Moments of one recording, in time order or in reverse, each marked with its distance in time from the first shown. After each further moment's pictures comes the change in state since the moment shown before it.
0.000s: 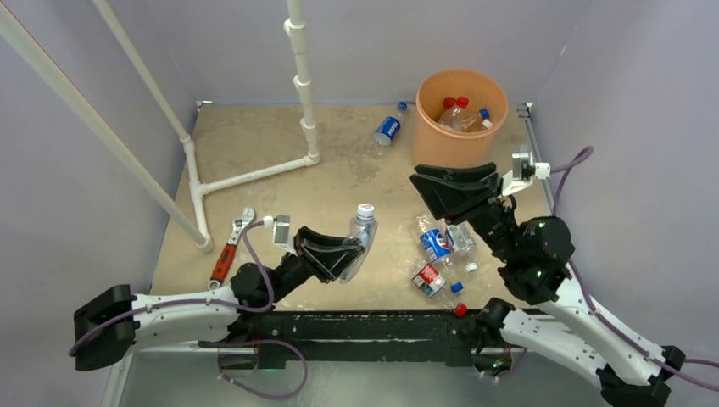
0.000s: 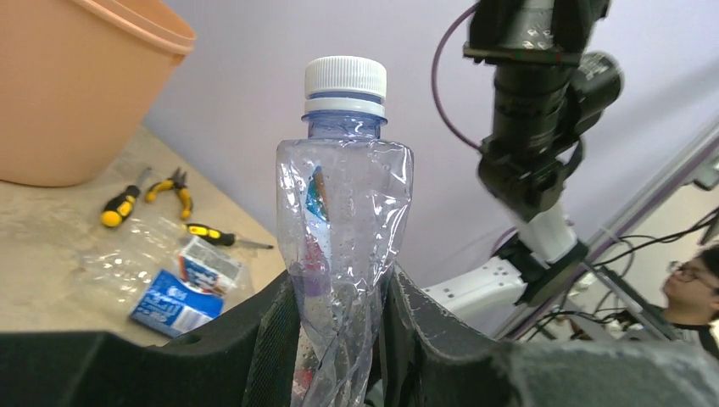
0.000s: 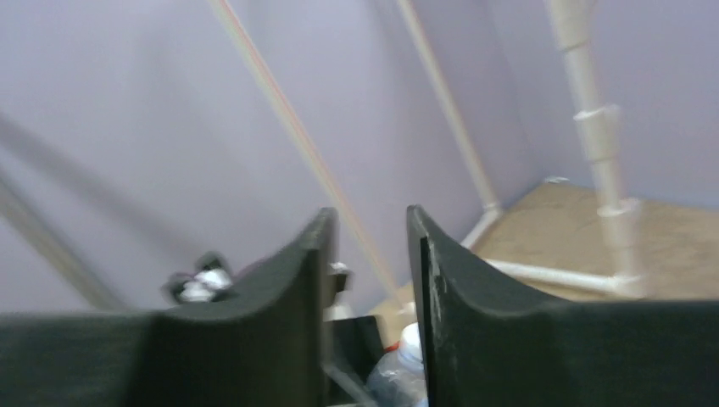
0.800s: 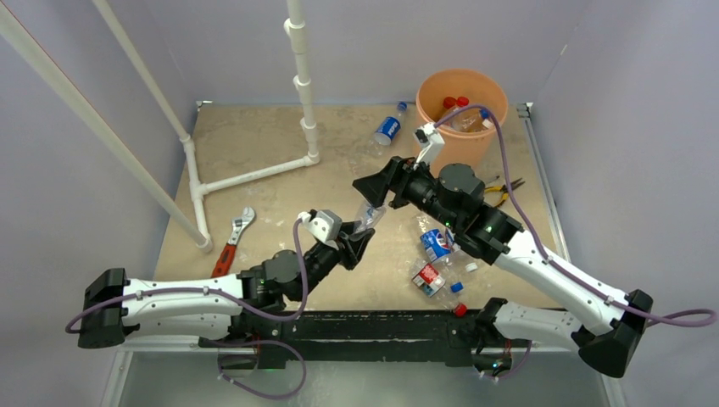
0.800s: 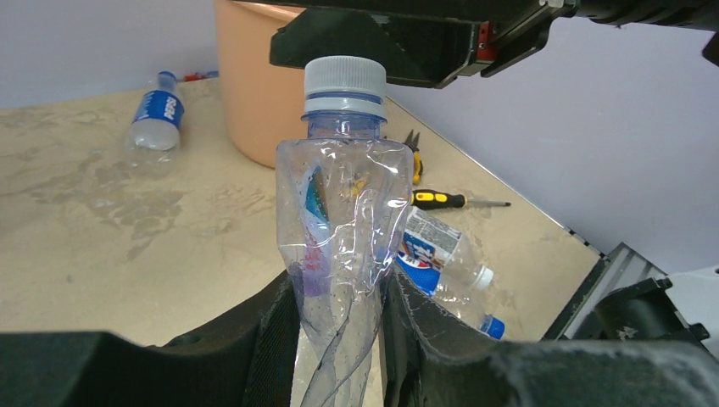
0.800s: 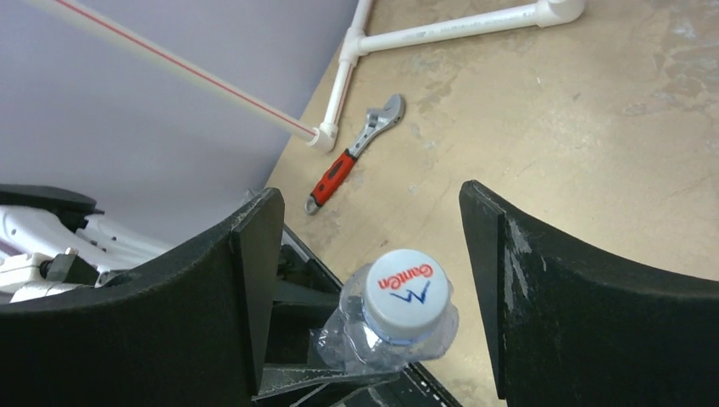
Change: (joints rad) left arm -0.170 0.051 0.370 -0.656 -0.477 0.516; right arm 0.010 0.419 0.273 -0.517 0.055 0.061
